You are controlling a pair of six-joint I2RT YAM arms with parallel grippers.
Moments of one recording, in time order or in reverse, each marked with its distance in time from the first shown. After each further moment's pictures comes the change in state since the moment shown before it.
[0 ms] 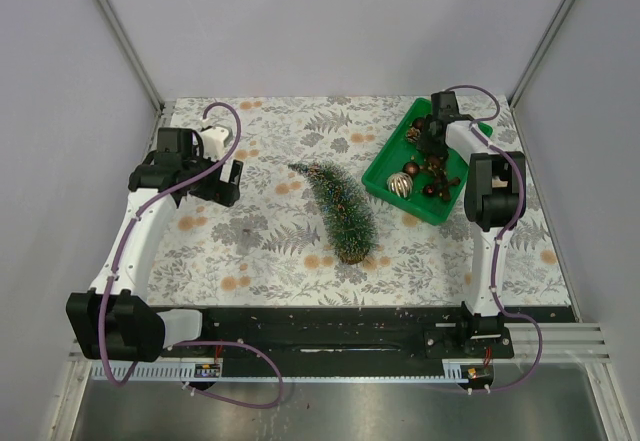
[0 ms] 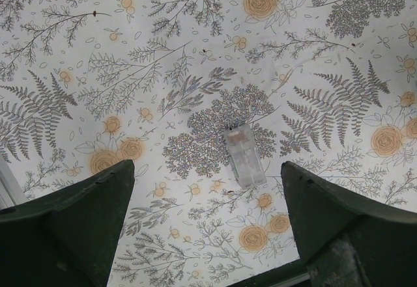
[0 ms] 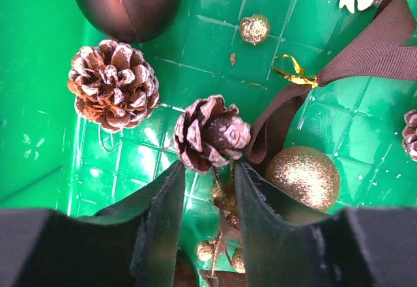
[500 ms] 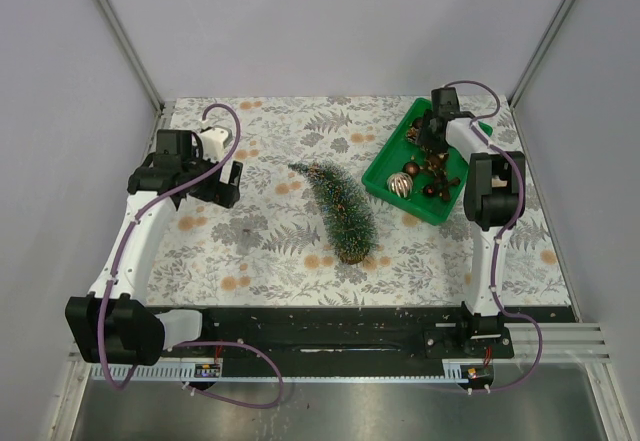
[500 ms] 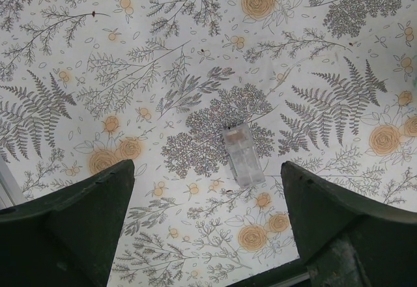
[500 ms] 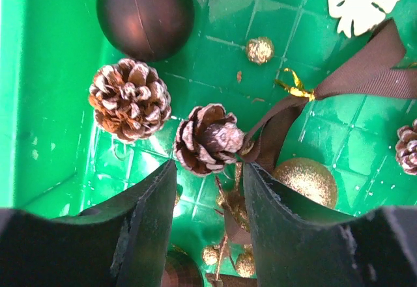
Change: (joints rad) left arm 0.000 -0.014 -0.007 0.003 0.004 -0.001; right arm 0.000 0.006 0.029 -0.002 0.000 -0.011
